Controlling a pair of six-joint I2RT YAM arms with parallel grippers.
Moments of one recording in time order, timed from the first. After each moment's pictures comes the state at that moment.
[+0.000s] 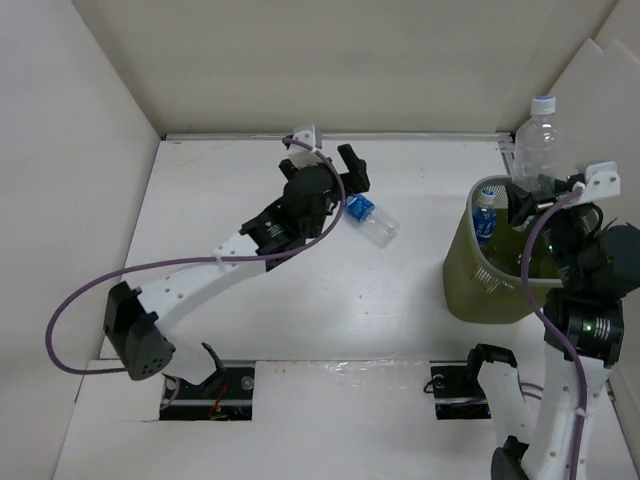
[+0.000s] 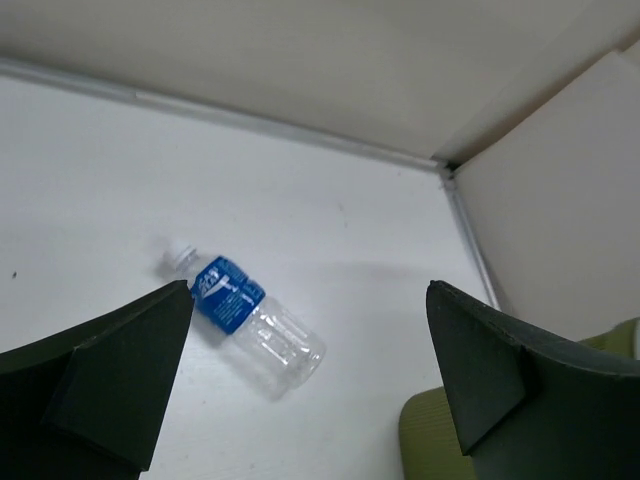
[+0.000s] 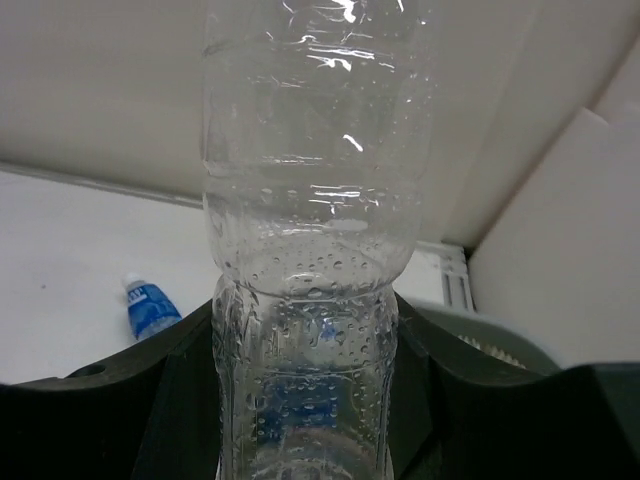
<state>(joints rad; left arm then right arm) -0.90 1.39 1.30 0.00 -0.62 -0.58 -0.22 0.66 1.19 -0.37 -0.40 -0.07</state>
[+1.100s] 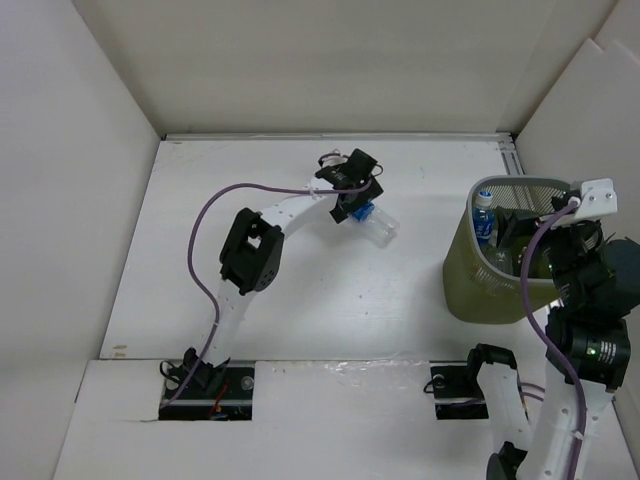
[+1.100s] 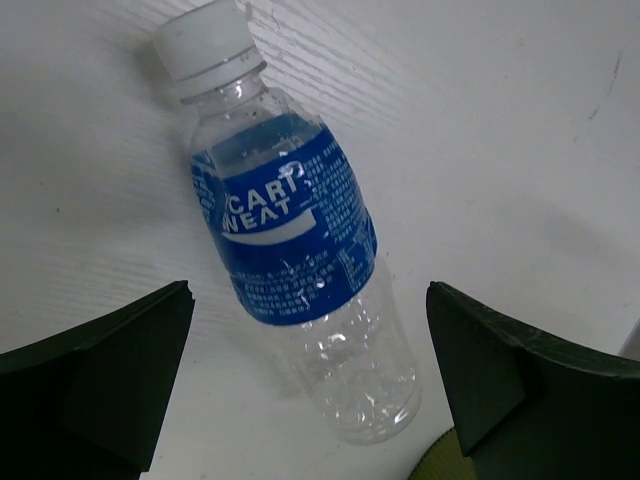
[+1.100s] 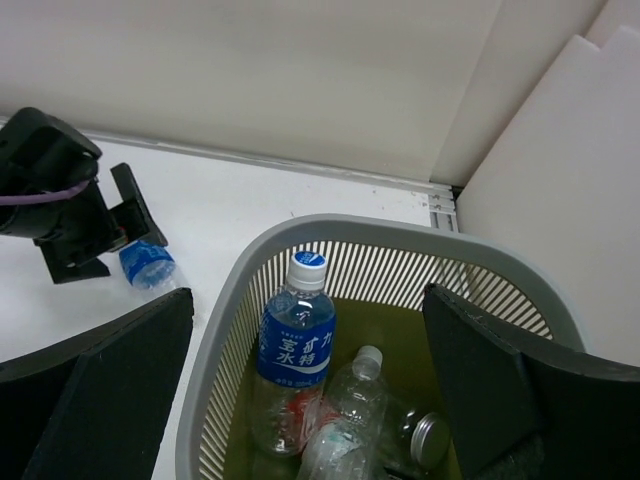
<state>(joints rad) -0.71 2.25 1.96 -0.64 -0.25 -1.17 -0.25 0.59 1.25 -0.65 -0.32 -0.12</state>
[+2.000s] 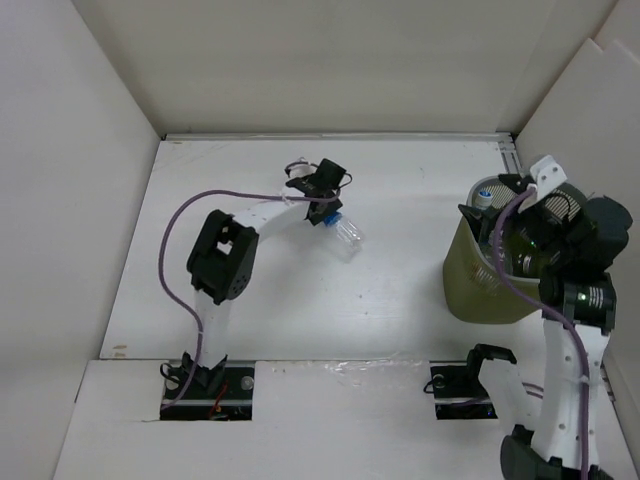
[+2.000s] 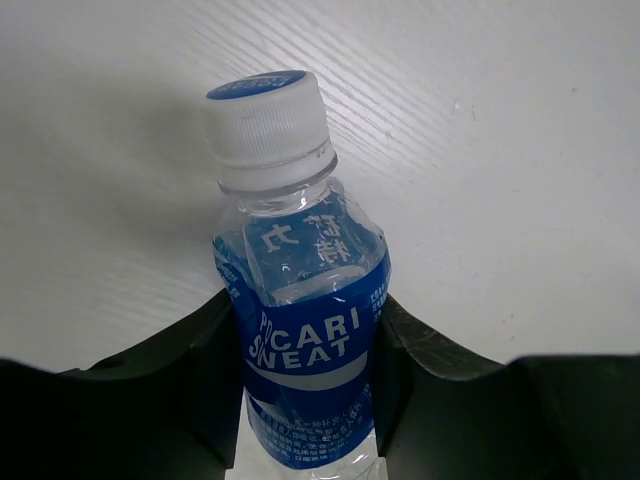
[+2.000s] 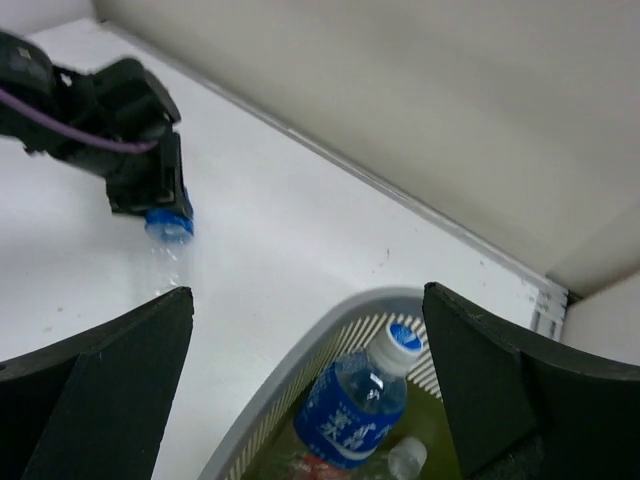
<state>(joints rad) -0.63 2.12 1.64 -0.50 -0.31 -1.18 -0.23 0.69 1.13 -0.46 -0.72 -0.26</state>
